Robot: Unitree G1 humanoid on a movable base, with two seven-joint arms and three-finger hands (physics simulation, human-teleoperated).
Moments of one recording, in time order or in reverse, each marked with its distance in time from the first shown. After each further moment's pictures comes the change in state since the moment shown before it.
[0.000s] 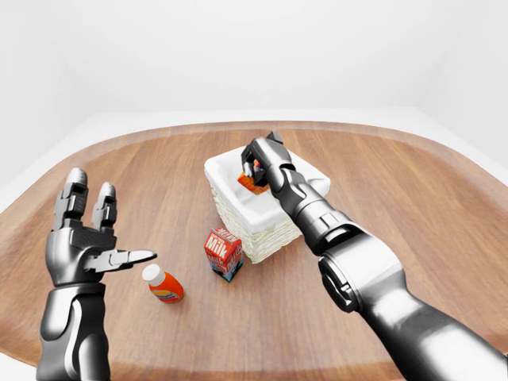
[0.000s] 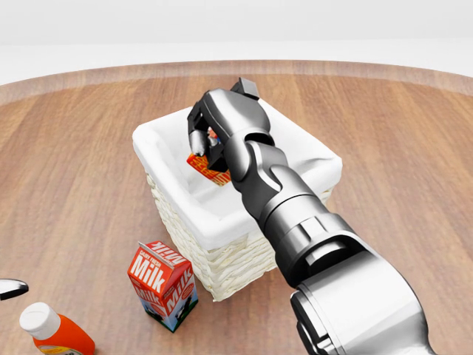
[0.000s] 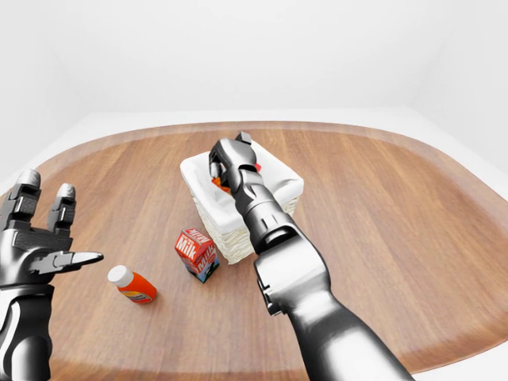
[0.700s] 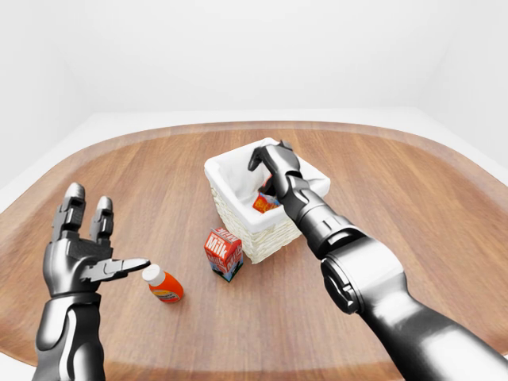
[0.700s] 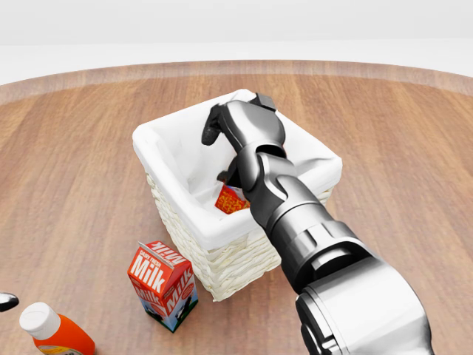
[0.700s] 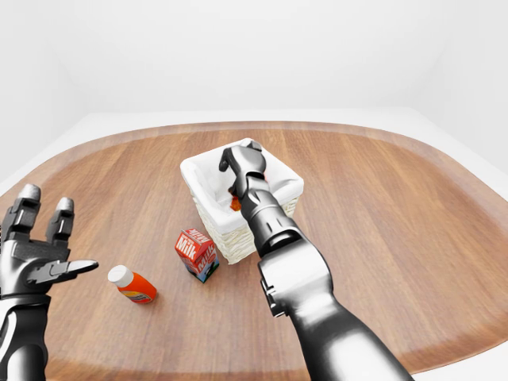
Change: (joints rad) left arm 0.036 -0.005 0.044 0.063 -0.019 0.000 -0.036; right arm 0.039 -0.010 -0.035 0.023 -0.074 0.061 -0.059
